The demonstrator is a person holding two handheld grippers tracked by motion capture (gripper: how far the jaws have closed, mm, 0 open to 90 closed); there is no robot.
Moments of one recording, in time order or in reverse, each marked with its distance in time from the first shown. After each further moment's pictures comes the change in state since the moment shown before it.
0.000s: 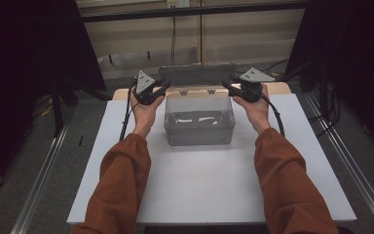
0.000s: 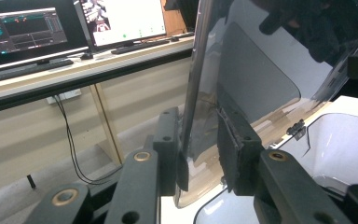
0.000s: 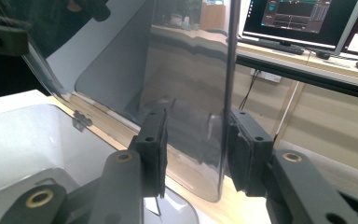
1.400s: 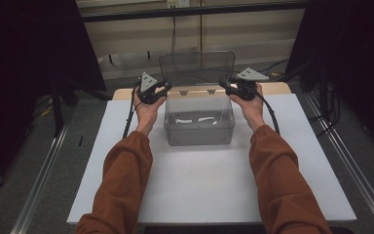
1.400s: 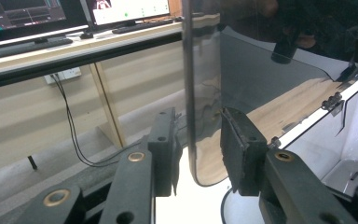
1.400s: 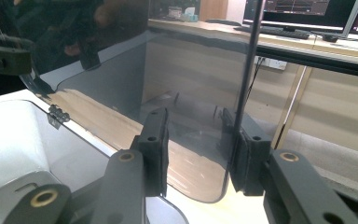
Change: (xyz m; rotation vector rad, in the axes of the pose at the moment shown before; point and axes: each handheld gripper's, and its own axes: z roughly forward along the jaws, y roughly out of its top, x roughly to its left) left arm 0.010 -0.026 0.027 0.069 0.004 -0.024; right arm -0.009 -0.018 0.029 0.016 0.009 0.067
